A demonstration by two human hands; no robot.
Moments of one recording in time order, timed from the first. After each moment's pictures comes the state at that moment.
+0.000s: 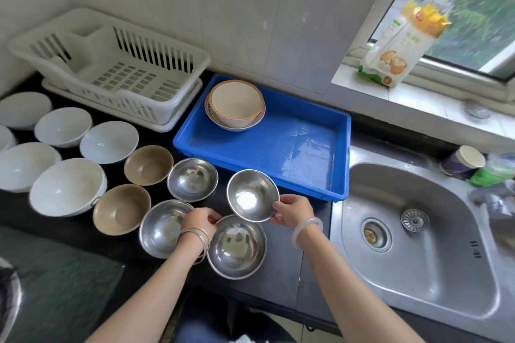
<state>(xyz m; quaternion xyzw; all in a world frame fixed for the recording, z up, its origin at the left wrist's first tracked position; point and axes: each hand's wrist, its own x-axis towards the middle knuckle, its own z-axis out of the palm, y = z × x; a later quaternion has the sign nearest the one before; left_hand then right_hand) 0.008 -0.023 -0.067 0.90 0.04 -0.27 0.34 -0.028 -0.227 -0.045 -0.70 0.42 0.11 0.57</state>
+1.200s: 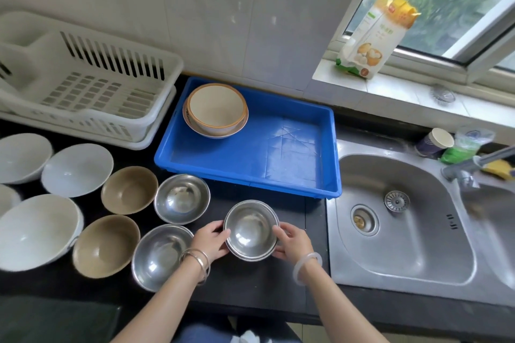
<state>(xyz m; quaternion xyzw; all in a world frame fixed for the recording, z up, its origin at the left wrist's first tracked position) 0.020 -0.036 -0.080 0.65 0.18 -0.42 0.61 -0.069 -0.208 -0.083 -0.63 0.46 0.09 0.62</state>
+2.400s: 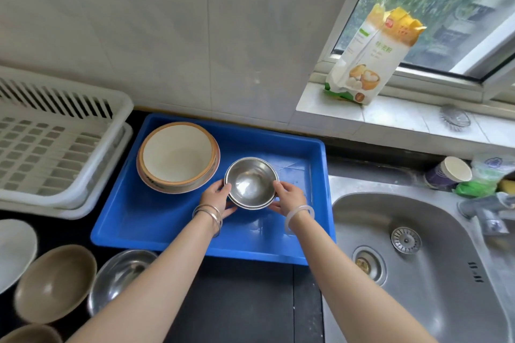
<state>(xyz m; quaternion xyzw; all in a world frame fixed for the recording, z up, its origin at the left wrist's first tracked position) 0.192 -0.204 -0.066 0.60 0.21 -0.35 0.69 0.128 -0.352 -0.081 -0.58 0.47 0.01 0.66</state>
